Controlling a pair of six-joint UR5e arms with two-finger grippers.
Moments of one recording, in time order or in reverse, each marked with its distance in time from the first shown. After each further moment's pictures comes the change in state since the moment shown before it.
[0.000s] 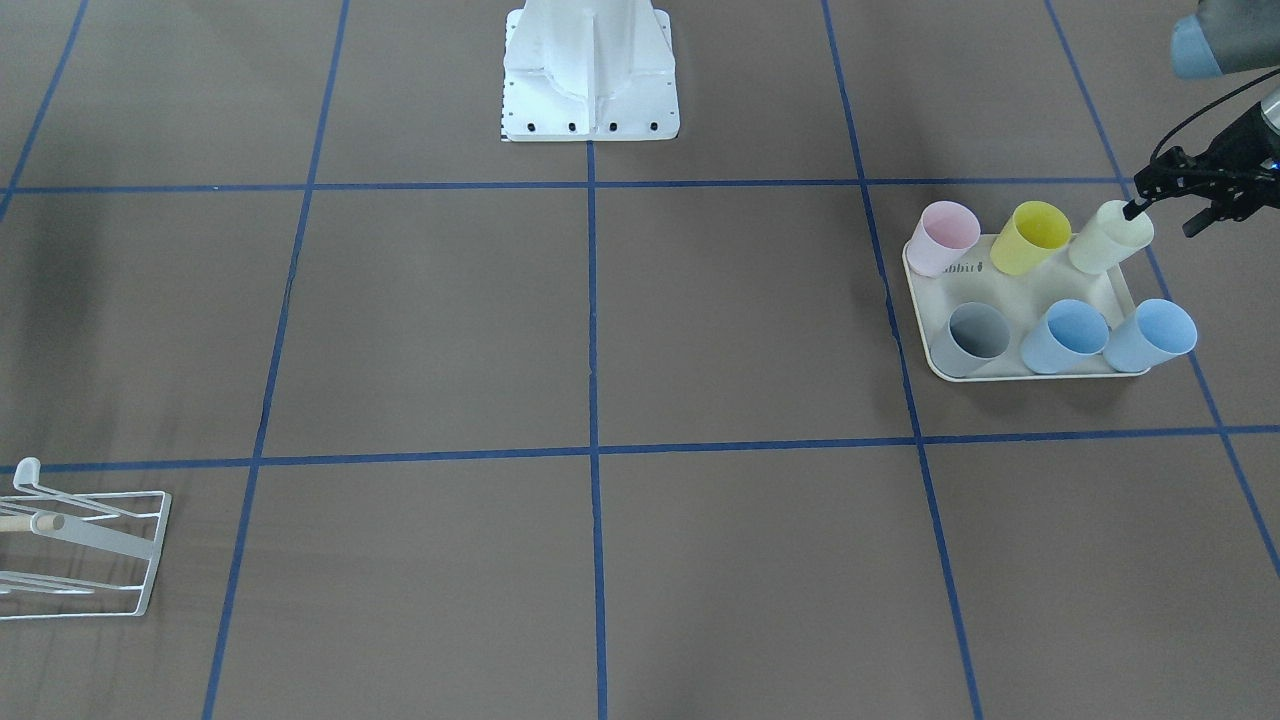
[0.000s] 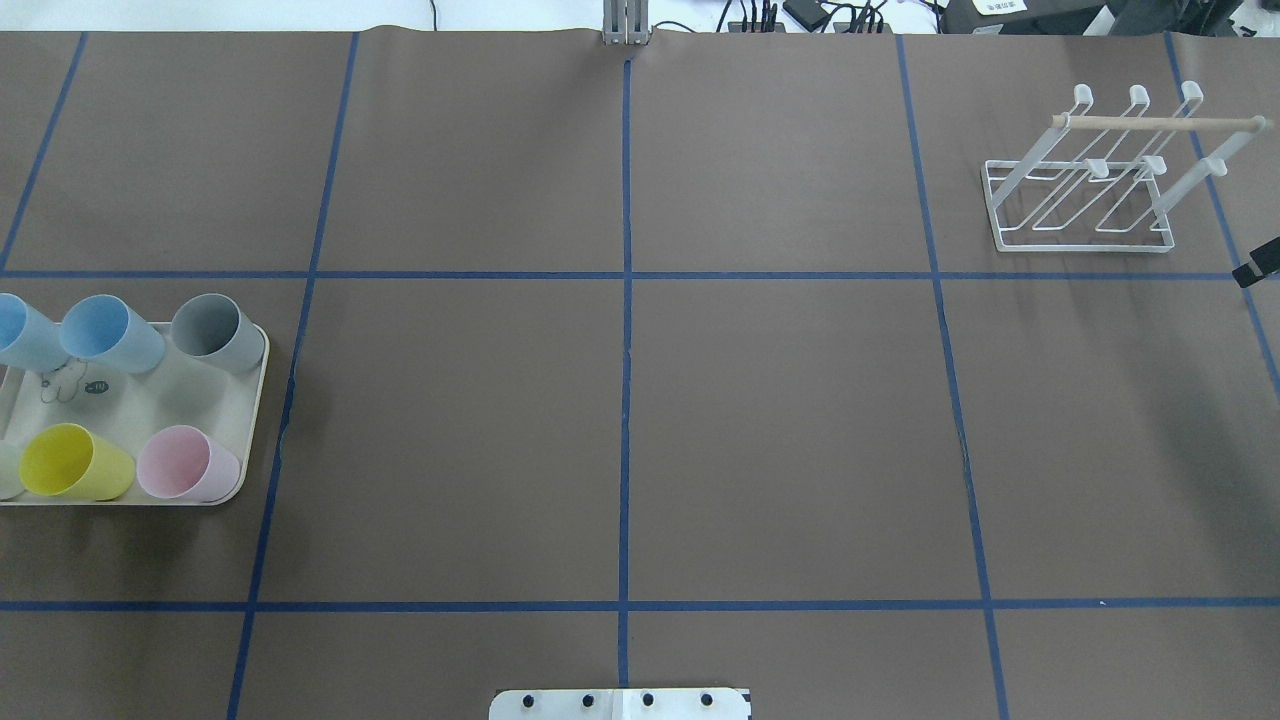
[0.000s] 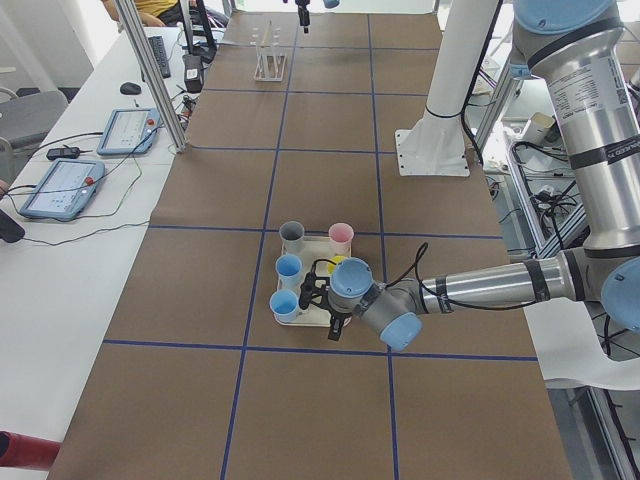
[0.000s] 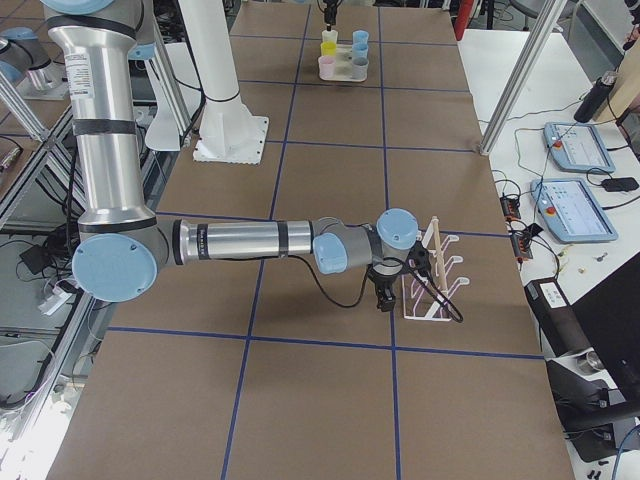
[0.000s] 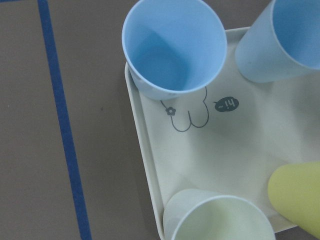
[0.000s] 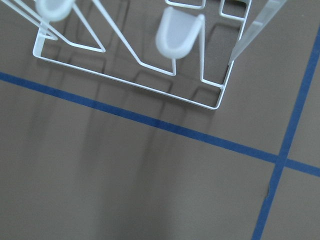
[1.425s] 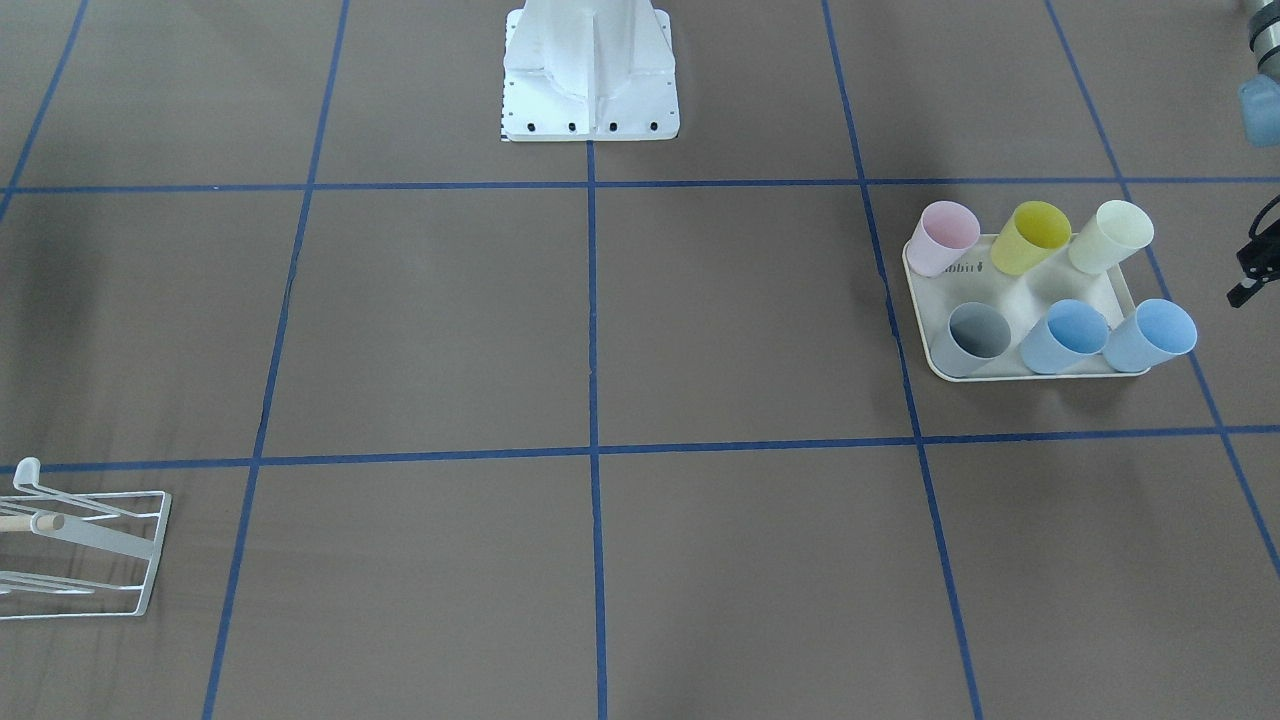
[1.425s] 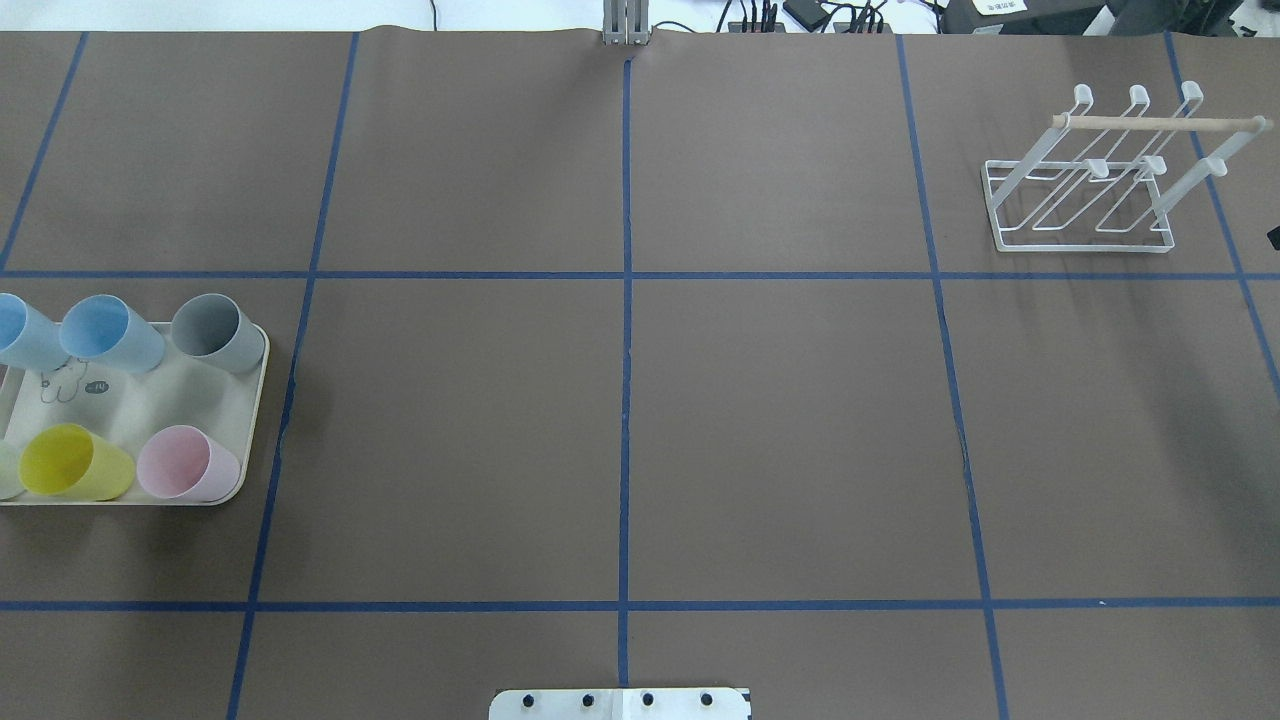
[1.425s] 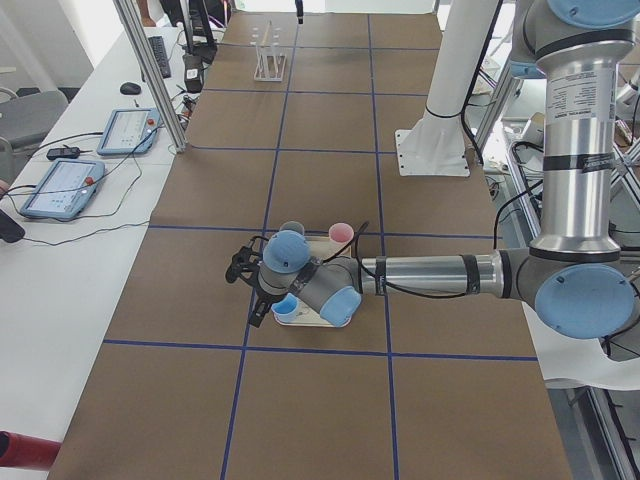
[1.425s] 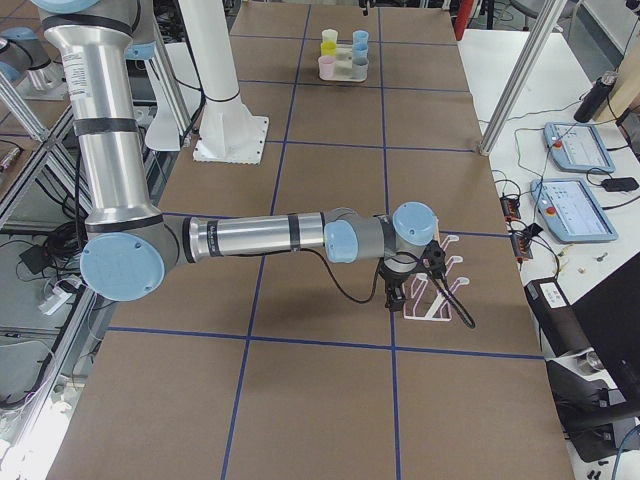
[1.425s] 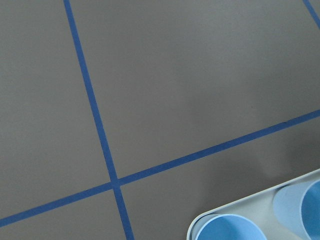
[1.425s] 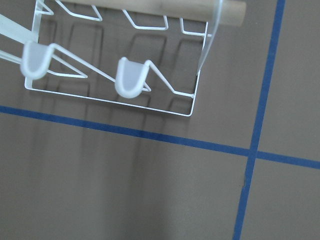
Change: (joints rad) left arm -0.227 -0.250 0.077 0.136 0.034 0.281; right arm 0.066 0.054 0.002 -0.120 0.009 -0.012
